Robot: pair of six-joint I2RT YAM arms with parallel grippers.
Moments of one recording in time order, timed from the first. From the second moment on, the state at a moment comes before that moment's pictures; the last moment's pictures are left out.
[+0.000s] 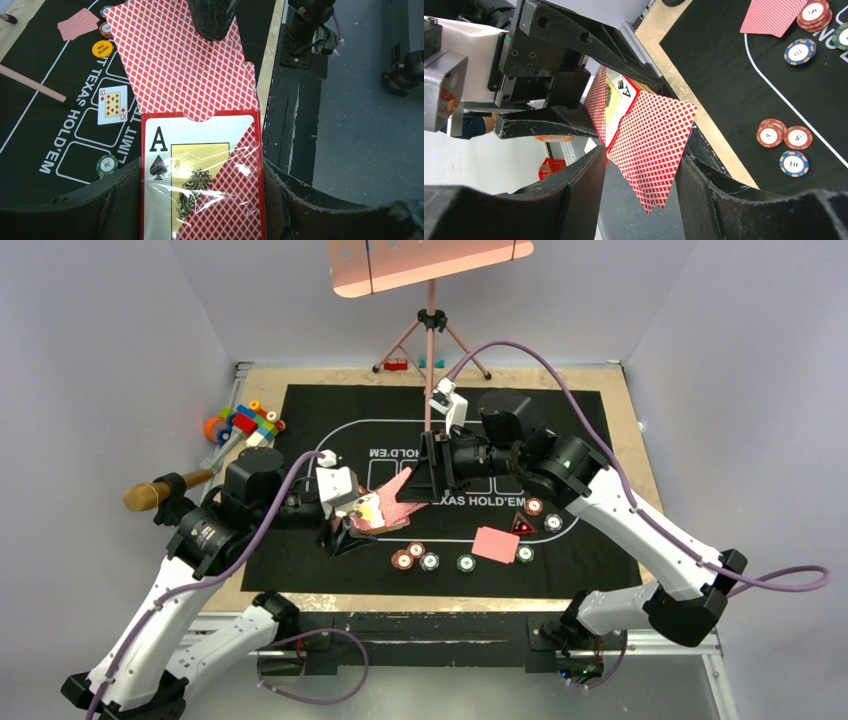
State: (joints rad) left arm -0.55 0.78 1.11 -0.82 0.70 0.32; right arm 0.86 1.31 1.53 -0.67 -0.49 0.65
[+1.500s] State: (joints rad) left arm -0.55 0.77 1.11 -0.82 0.70 0.31; right arm 0.87 1.31 1.55 -0.78 -0.30 0.60
